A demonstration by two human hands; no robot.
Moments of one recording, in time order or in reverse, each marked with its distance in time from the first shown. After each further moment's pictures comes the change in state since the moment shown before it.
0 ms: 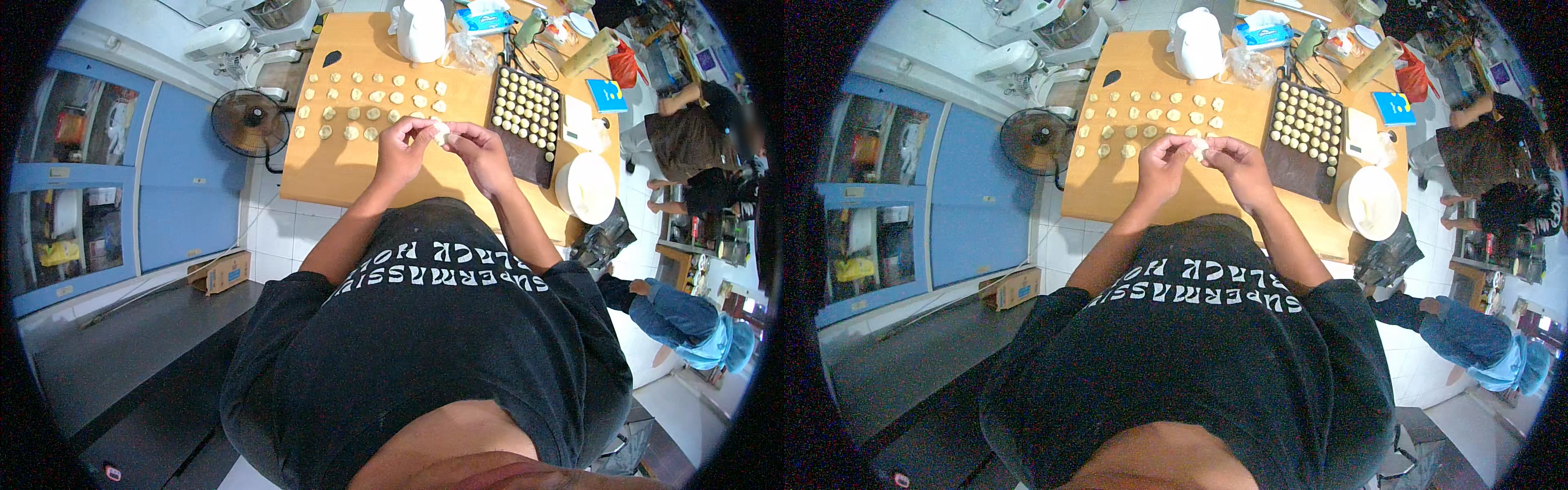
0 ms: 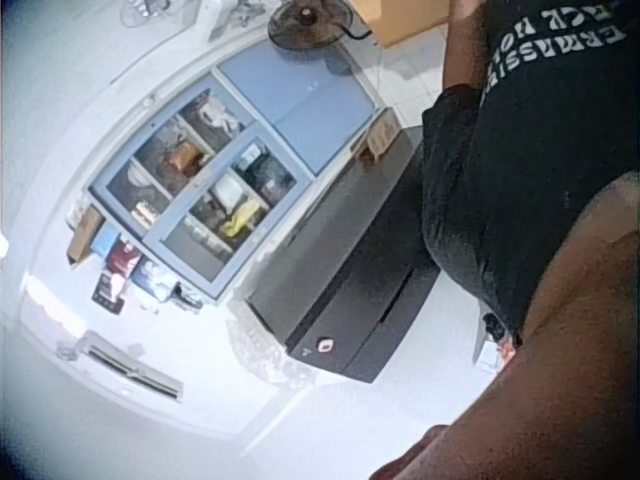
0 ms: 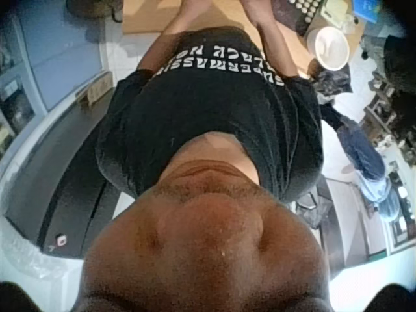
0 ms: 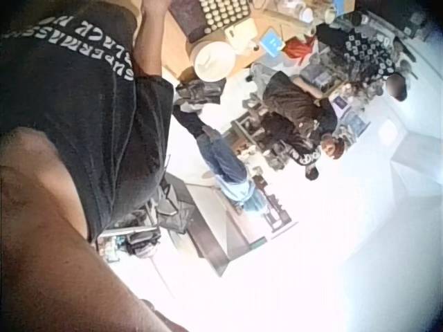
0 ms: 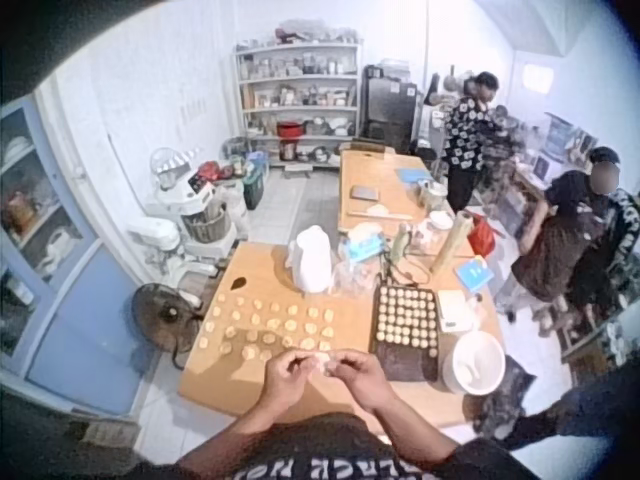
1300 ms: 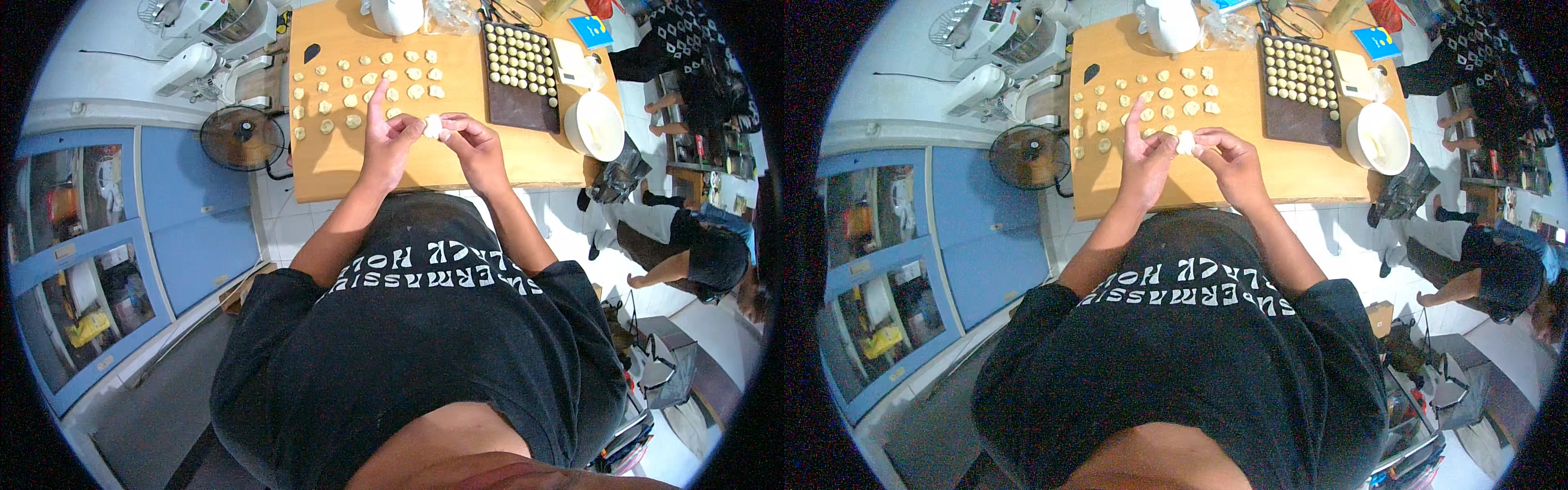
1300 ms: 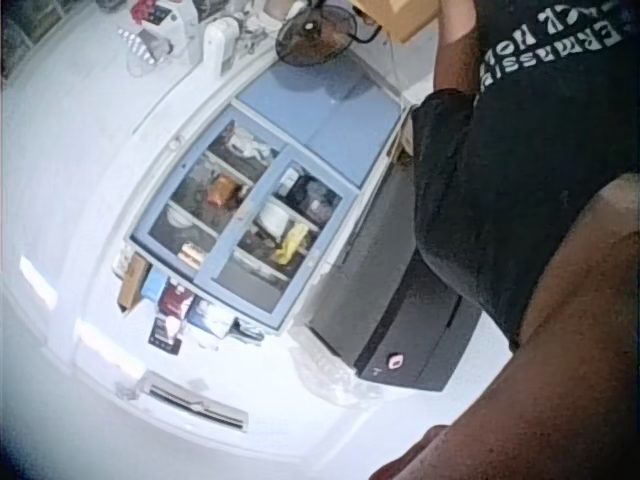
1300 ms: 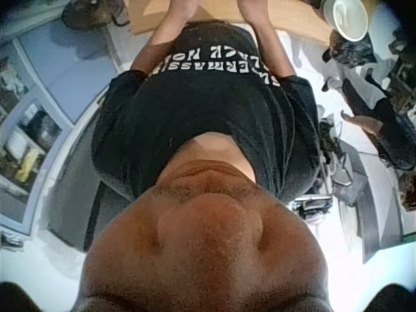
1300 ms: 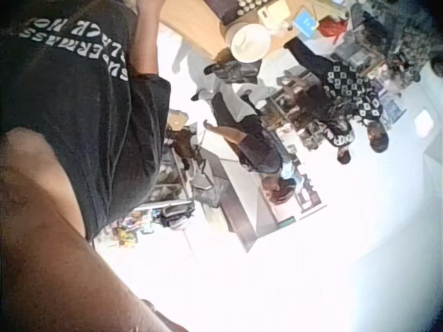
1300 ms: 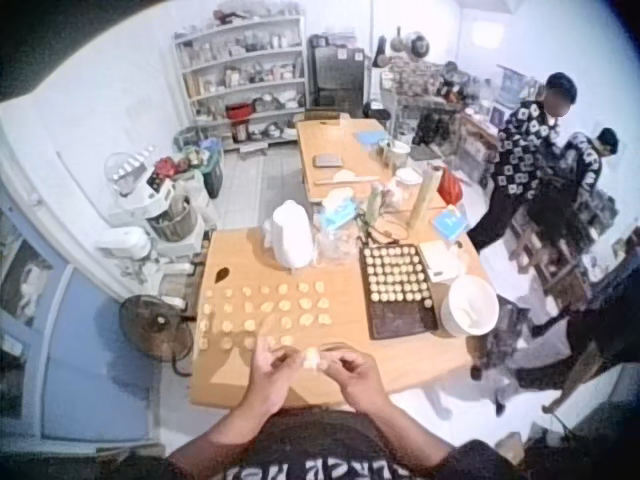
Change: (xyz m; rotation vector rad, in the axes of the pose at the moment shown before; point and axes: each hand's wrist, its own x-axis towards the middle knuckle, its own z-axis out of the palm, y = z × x) left_hand -0.021 0.037 -0.065 -0.533 -0.086 -0.246; right_hand -0.044 0.028 0.085 0.122 0.236 -0.272
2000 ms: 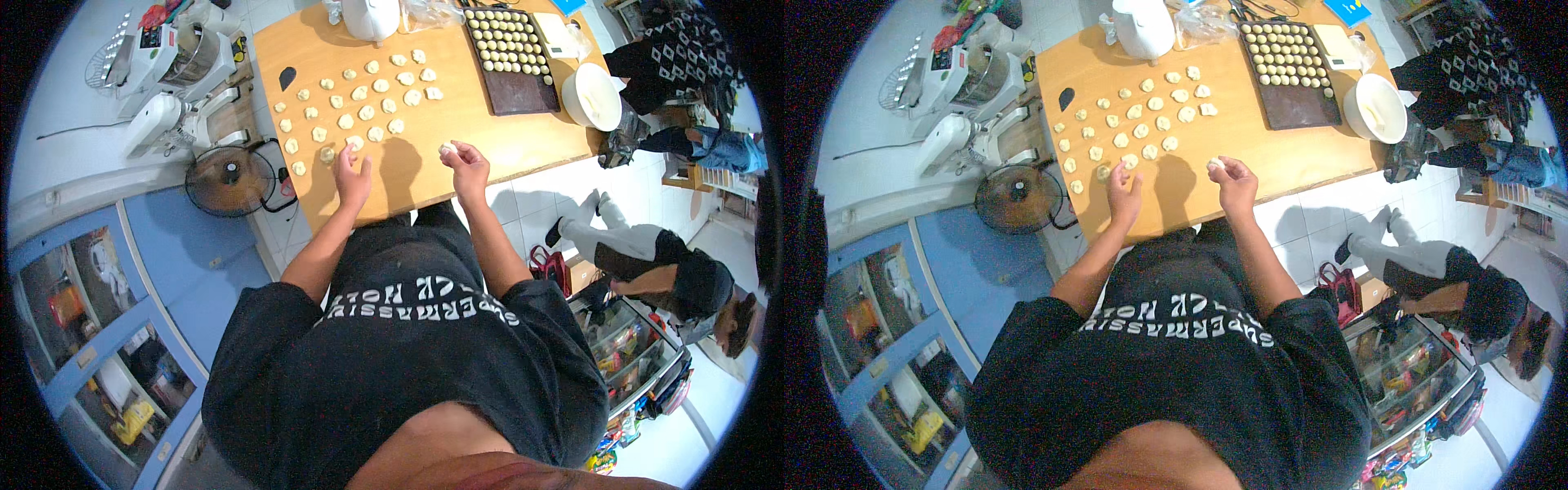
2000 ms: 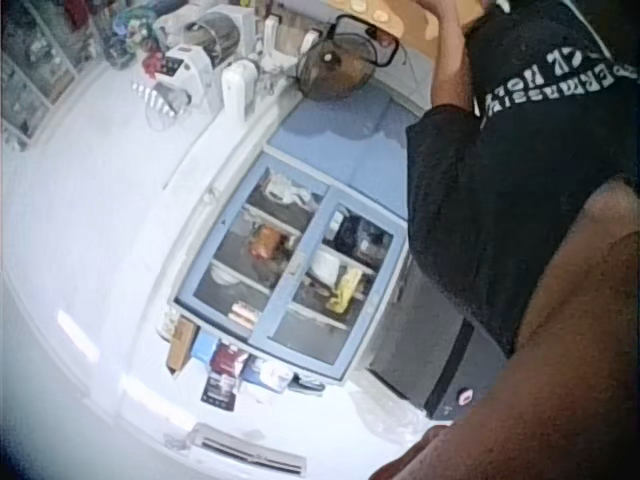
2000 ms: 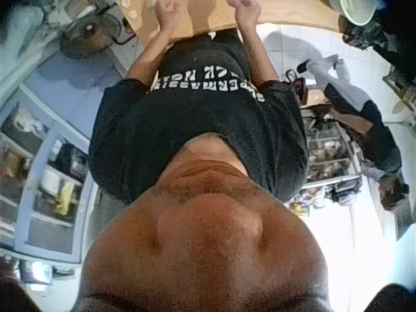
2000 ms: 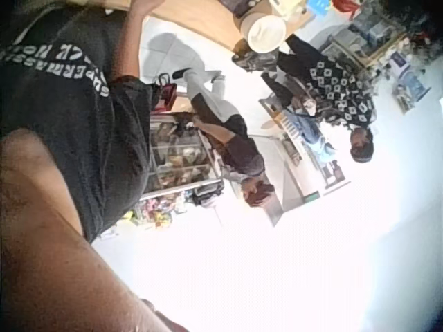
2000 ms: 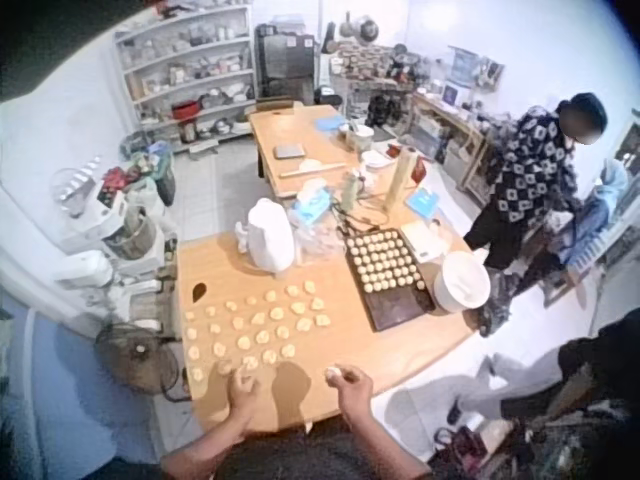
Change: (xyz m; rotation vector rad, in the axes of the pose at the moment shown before) left_hand 0.059 -0.119 -0.245 0.925 0.116 -0.168; right_hand 0.003 0.151 0.038 -0.043 0.664 0.299
